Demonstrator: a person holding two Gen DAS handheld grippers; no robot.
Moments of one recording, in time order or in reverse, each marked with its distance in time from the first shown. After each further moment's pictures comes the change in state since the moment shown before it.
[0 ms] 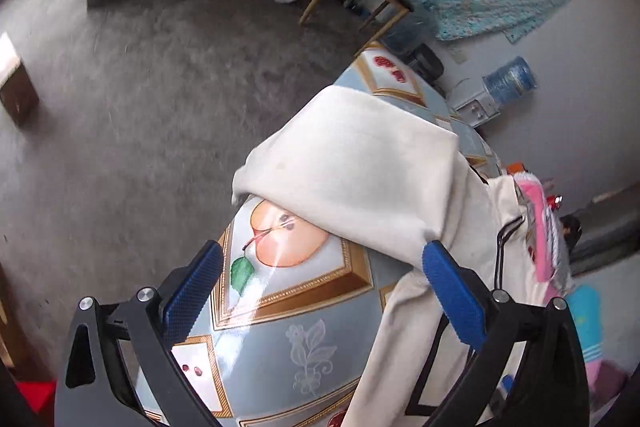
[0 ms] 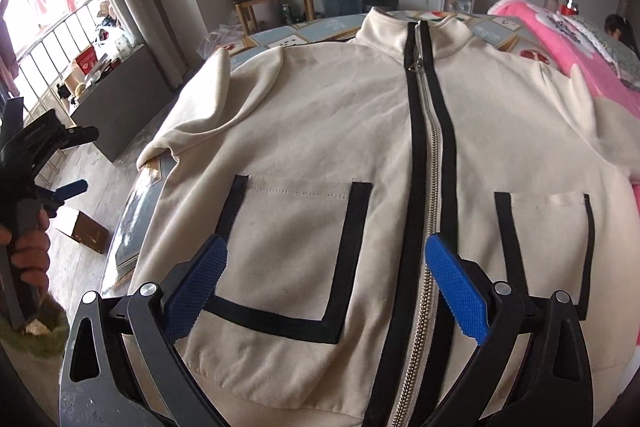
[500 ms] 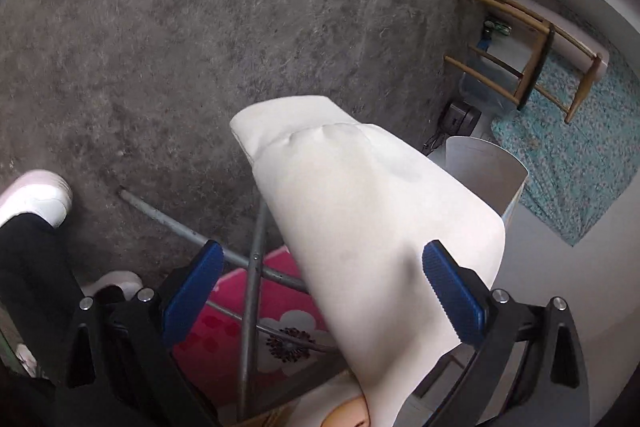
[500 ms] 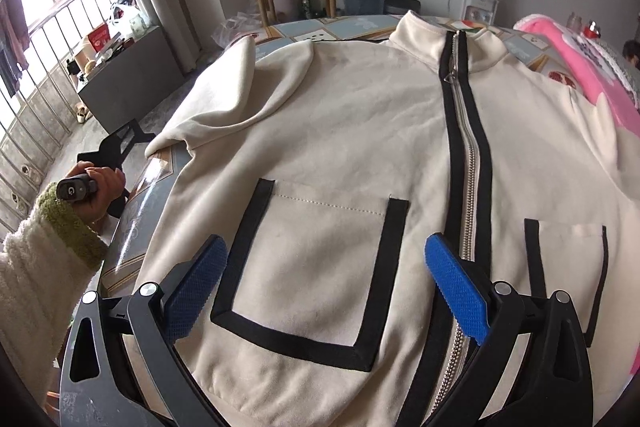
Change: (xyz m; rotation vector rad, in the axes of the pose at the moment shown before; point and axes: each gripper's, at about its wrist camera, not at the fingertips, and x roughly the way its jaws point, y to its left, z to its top) left arm 0.180 0.169 0.043 -0.929 0.397 -0.377; right arm 0.017 0.025 0.013 -0.090 0.018 0.001
